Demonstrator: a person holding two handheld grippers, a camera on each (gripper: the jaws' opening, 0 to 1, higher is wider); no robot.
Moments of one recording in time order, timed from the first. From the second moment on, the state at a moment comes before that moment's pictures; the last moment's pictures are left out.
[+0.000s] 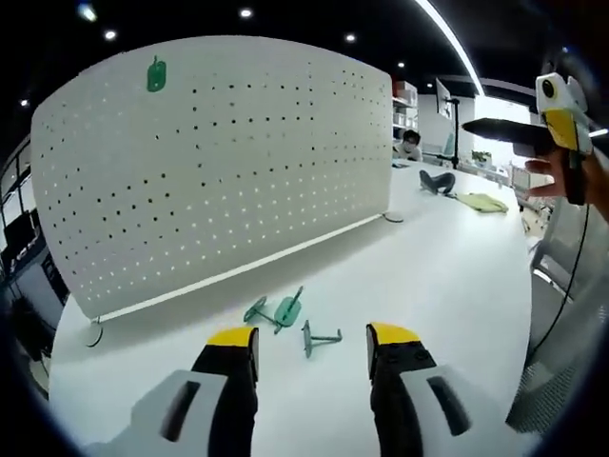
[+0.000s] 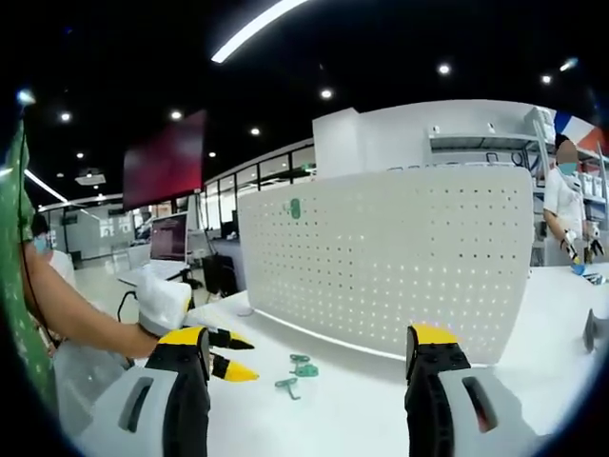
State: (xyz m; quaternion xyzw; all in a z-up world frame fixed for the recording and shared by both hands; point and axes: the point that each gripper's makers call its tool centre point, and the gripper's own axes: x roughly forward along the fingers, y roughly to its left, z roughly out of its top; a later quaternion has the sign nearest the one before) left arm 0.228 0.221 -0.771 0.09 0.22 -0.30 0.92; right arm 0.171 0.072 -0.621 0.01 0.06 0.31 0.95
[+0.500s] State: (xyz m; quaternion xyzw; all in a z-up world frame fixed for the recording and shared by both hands) left arm 0.244 0.216 -0.798 0.12 0.23 -0.30 0.92; right arm 0.179 0.069 -0.626 0.01 0.06 0.31 0.95
